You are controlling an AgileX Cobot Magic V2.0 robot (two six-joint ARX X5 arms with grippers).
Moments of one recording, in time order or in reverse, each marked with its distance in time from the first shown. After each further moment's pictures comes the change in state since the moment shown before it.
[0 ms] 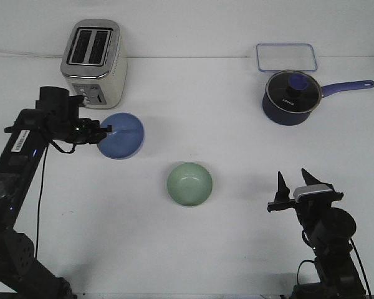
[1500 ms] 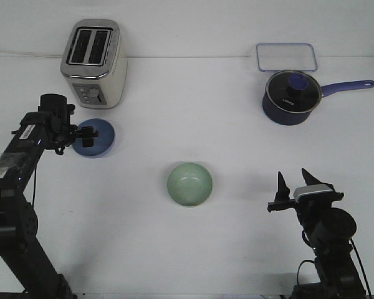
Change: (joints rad) left arm 0.126 0.195 -0.052 0.161 -0.376 0.034; right arm 0.000 0.000 0.000 0.000 0.000 0.000
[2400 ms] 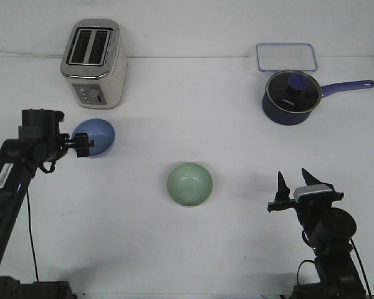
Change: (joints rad) left arm -0.051 -0.410 -0.177 -0.021 -0.005 -0.047; right arm 0.000 0.000 0.000 0.000 0.000 0.000
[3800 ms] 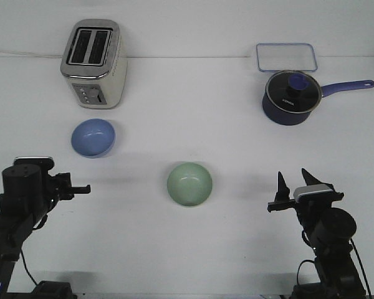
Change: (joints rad) left arm -0.097 -0.608 -0.372 -0.010 -0.004 -0.024; right arm 0.000 0.000 0.000 0.000 0.000 0.000
